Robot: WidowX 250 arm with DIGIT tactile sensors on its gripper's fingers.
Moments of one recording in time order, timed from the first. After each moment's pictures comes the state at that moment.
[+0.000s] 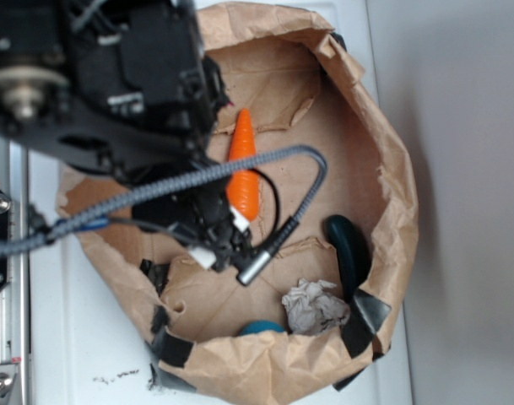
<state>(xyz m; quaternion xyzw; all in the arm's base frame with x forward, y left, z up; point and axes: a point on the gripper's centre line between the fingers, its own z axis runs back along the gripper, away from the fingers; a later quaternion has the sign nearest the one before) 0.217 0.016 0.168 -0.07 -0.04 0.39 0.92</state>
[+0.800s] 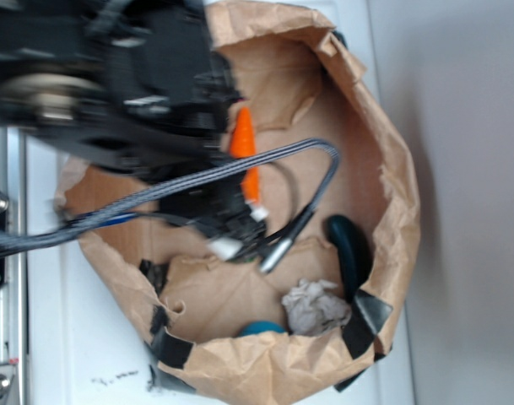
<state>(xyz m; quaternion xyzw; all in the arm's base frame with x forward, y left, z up) 0.237 0.018 0.146 -0.06 -0.04 0.43 0.90</state>
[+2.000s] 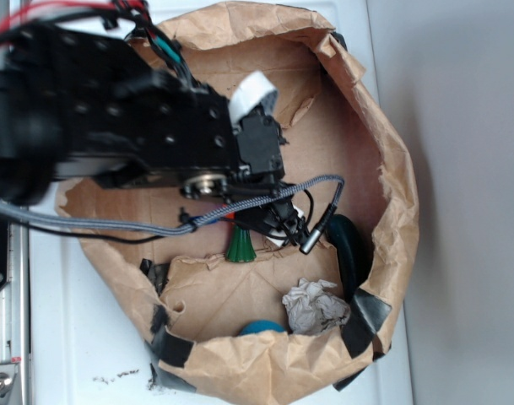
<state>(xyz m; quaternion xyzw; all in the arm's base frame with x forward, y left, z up) 0.262 0.013 0.040 -0.06 -0.07 0.43 0.90</state>
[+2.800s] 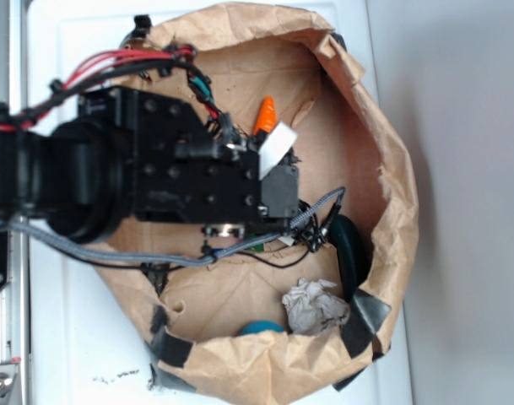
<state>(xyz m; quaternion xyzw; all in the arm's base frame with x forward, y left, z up) 0.273 0.013 0.026 -0.01 -0.10 0.47 0.88</state>
